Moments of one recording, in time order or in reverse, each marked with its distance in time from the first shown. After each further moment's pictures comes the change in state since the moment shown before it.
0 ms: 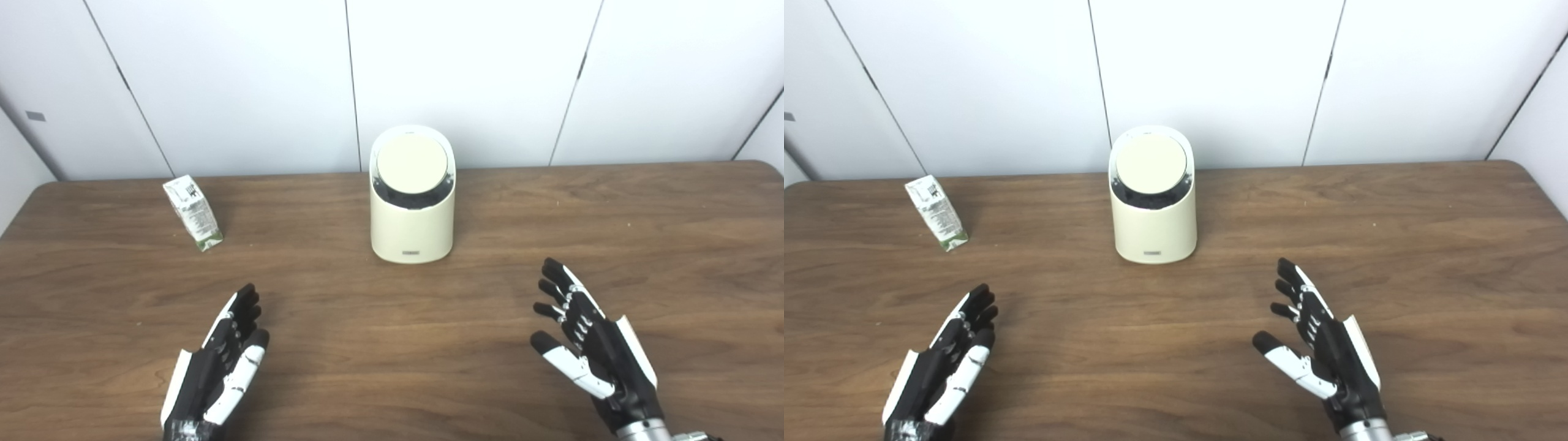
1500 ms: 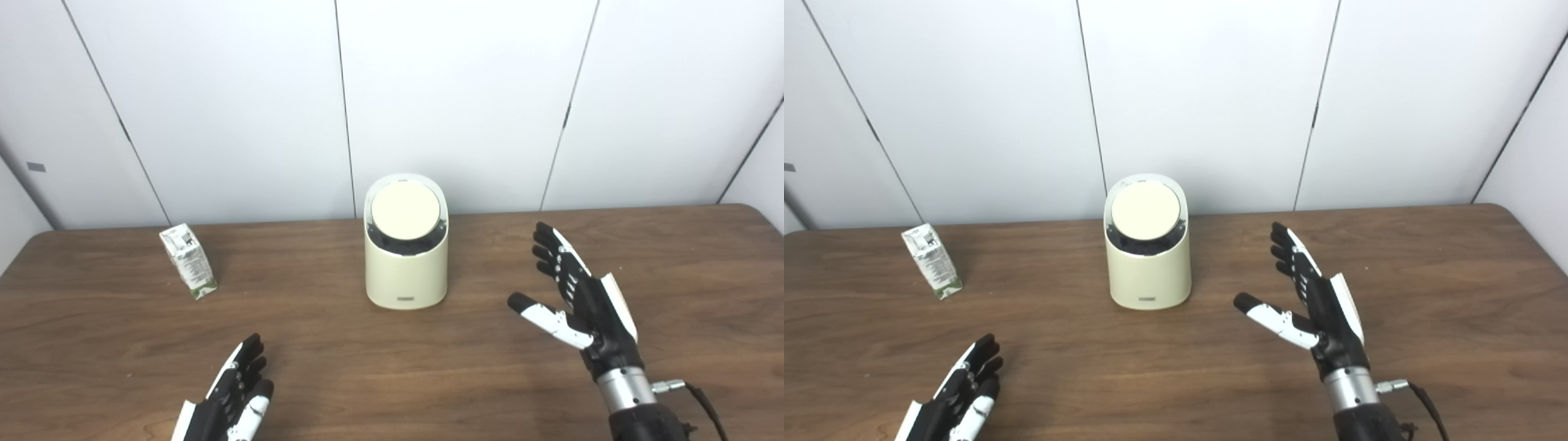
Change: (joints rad) left arm -0.003 -0.006 -0.021 0.033 0.040 -0.026 0.013; right arm -0.355 0.014 -0.050 0.144 -0.121 0.088 -0.039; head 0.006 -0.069
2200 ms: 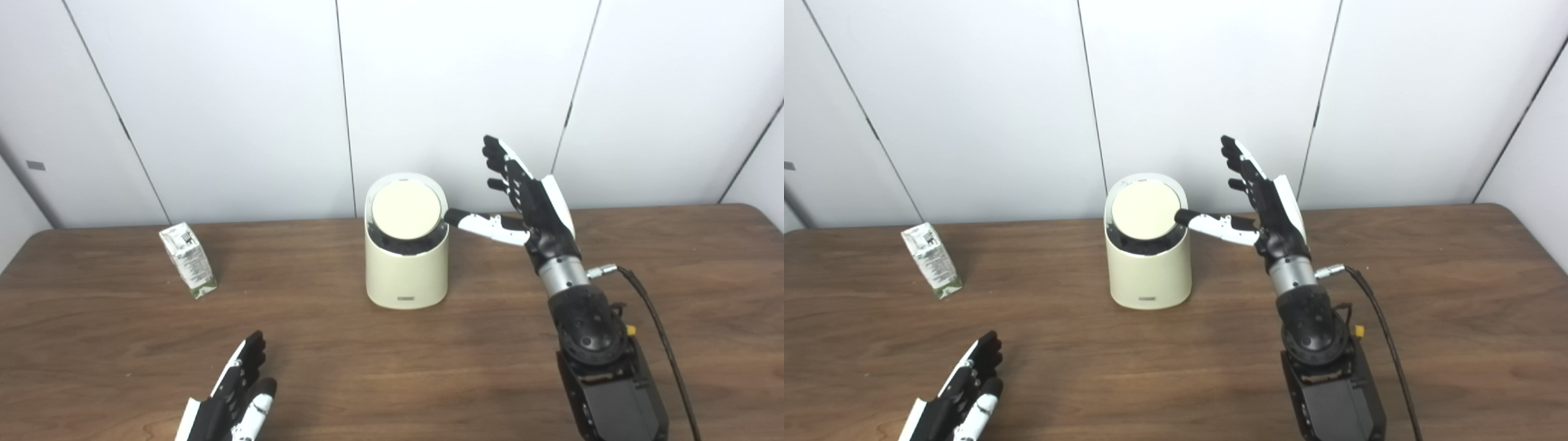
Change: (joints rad) left arm -0.007 -0.002 -0.014 0.005 0.004 -0.012 -0.003; right arm -0.394 0.036 0.052 0.230 -0.114 0.099 -0.039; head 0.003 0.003
